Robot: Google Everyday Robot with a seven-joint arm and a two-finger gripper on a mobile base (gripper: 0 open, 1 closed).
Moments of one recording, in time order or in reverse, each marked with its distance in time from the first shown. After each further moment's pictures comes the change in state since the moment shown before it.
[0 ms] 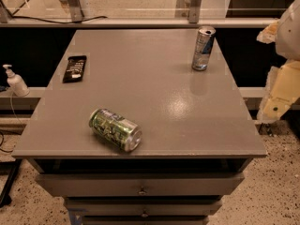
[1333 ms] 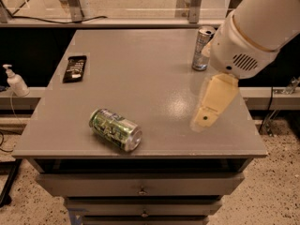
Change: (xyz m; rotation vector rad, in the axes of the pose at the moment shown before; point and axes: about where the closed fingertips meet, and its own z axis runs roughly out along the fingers) arm -0.097 0.036 0.037 -0.088 -0.158 0.008
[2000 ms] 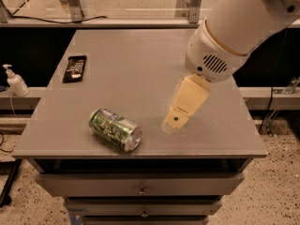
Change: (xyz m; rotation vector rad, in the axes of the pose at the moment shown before) arm -0.040 0.019 0.020 -0.079 -0.055 0.099
